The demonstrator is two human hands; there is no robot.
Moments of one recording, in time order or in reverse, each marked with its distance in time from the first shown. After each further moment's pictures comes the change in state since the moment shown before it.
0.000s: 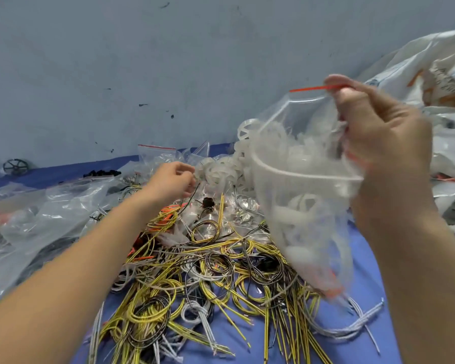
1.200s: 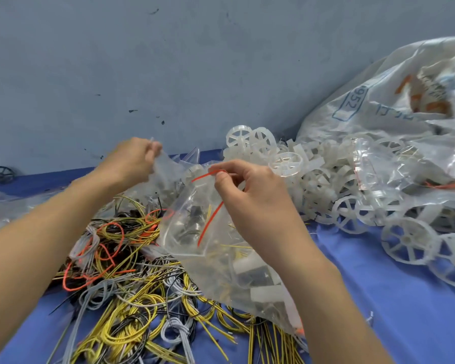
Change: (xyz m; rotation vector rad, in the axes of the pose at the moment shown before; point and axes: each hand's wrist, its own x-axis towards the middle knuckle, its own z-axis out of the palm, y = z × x) left_hand 0.055 0.008 -0.048 0.546 0.221 0.255; right_hand -0.035 0.055 0.040 -0.495 -0.467 0.129
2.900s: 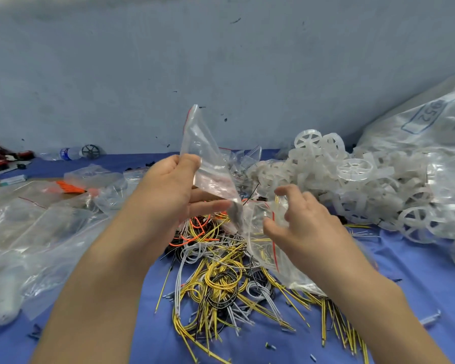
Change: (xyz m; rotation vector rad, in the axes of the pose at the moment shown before) left_hand -0.187 0.027 -0.102 -1.282 0.034 -0.397; right_hand -0.055 -0.049 0.043 -0.627 -0.225 0.052
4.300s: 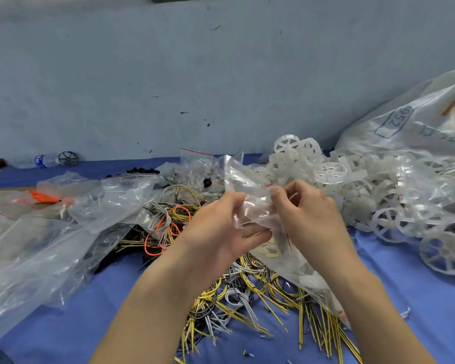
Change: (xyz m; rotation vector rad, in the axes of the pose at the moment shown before) left_hand -0.015 -0.046 0.065 -0.216 -0.401 -0.294; right_hand 0.021 0.031 -0.011 0.402 0.242 0.157
